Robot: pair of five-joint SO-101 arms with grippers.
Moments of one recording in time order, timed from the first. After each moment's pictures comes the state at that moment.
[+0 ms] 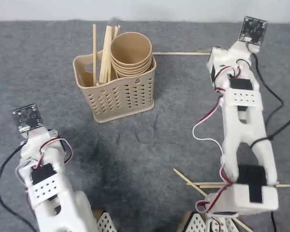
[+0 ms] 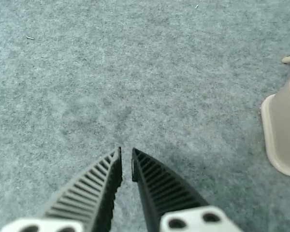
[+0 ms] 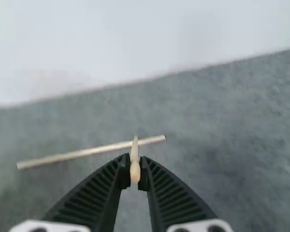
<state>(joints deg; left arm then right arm) -35.6 -58.8 84.1 31.2 -2.0 0.0 -1.2 15.0 26.8 -9.0</state>
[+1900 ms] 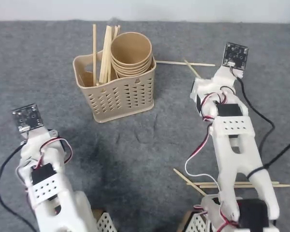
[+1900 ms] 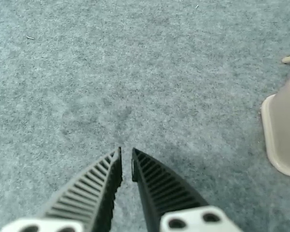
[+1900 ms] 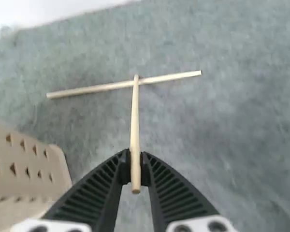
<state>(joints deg) -35.6 -58.8 84.1 31.2 -2.0 -7.3 -20.5 37.6 34.8 -14.8</state>
